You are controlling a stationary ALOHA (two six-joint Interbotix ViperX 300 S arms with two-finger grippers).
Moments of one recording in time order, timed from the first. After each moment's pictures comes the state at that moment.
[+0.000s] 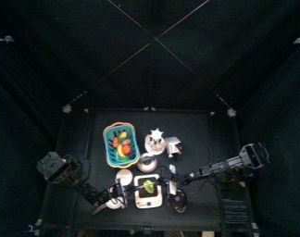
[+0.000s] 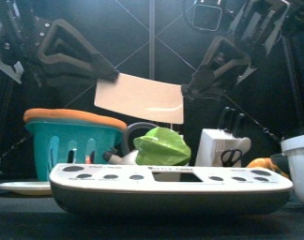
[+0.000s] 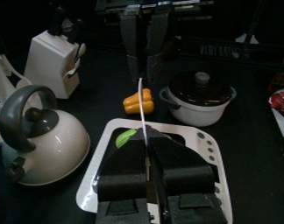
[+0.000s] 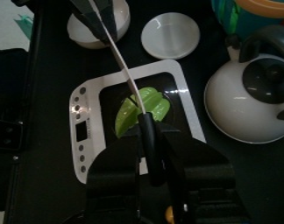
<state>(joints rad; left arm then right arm) -0.75 0.18 0.80 -1.20 -1.14 0.55 0.22 -0.16 0.76 -1.30 0.14 1.59</state>
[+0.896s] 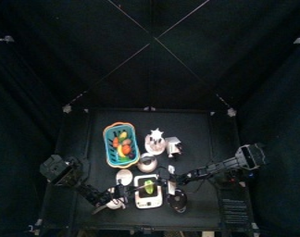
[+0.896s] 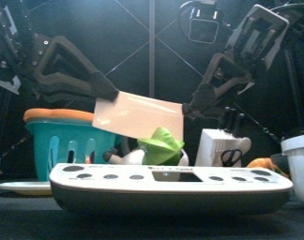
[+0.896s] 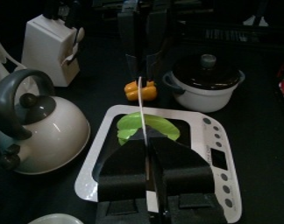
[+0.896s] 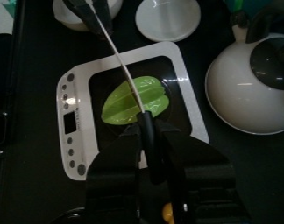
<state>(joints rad) -0.75 0.23 0.79 -1.22 -1.13 0.55 0.21 -0.10 0.76 -1.29 0.13 1.59</state>
